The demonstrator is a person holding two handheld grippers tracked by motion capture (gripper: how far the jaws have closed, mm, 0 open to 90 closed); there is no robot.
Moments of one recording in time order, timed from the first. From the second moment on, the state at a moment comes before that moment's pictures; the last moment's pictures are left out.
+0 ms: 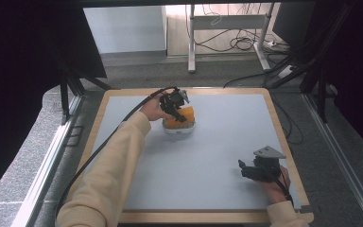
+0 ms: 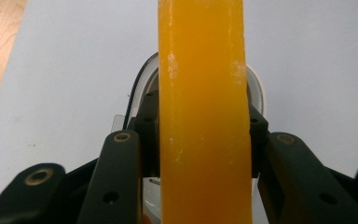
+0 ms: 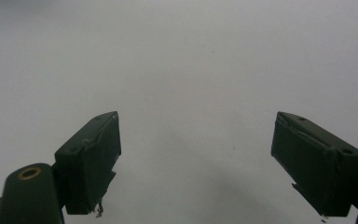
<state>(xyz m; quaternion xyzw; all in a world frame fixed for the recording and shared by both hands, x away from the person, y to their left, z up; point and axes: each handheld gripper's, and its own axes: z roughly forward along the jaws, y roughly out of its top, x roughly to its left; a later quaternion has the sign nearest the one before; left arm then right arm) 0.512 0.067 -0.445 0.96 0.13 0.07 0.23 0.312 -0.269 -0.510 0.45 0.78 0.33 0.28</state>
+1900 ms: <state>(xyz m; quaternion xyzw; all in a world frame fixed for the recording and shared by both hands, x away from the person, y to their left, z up) 0.403 0.152 -0.418 0.89 0.26 0.16 0.33 0.310 -0.265 -0.510 0.45 0.78 0.33 0.28</state>
